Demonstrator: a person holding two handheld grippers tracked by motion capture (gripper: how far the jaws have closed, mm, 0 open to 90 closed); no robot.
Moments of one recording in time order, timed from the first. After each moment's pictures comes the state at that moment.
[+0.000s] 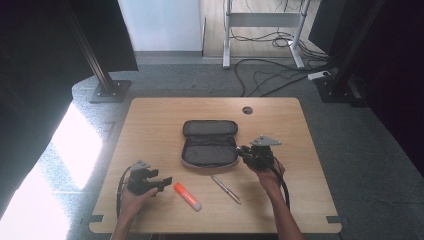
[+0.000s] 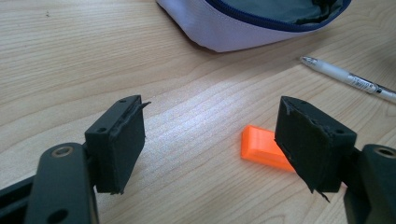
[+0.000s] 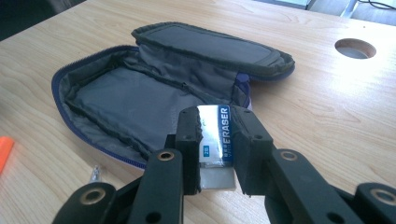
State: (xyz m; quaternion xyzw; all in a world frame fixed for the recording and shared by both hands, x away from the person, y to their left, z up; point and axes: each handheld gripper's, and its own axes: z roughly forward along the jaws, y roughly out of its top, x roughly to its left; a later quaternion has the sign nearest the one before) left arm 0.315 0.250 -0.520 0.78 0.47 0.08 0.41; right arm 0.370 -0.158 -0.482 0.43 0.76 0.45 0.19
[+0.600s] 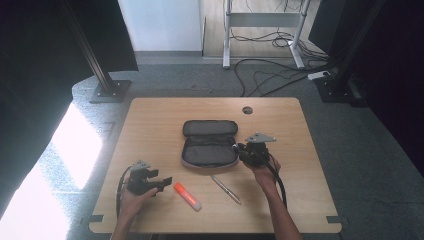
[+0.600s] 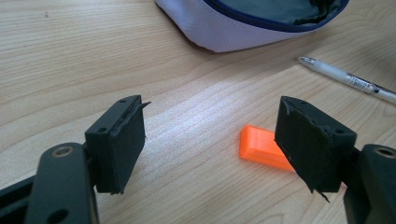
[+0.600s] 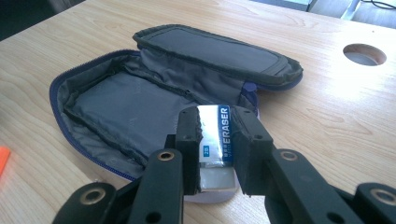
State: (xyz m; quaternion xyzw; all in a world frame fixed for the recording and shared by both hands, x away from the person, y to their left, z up) left arm 0.314 0.250 -0.520 0.78 0.47 0.08 0.41; right arm 0.380 -0.145 -0.480 0.43 0.76 0.44 0.19
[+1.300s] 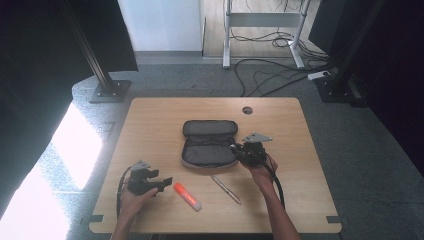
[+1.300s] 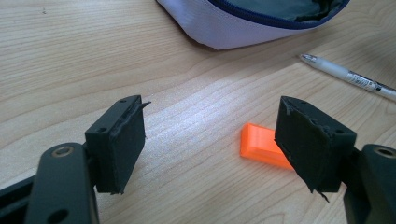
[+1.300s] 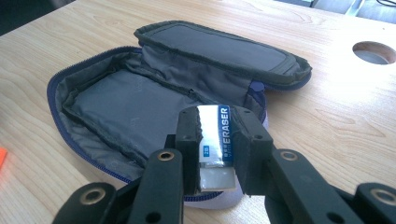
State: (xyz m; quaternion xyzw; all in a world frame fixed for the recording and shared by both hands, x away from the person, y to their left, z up) left arm 0.315 0.249 -0.521 0.78 0.47 0.08 0.41; right arm 0.384 -0.138 -0.485 0.43 0.77 0.44 0.19
